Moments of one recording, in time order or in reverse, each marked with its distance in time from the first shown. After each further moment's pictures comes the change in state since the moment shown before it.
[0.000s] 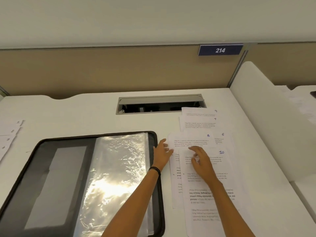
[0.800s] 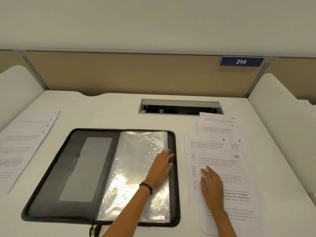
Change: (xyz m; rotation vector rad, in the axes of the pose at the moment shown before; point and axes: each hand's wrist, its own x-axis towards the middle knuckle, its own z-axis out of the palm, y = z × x) left_hand -0.086 -0.043 -0.081 0.542 -0.050 0.419; right_hand -0.087 -0.006 0.051 -0.333 0.203 0.029
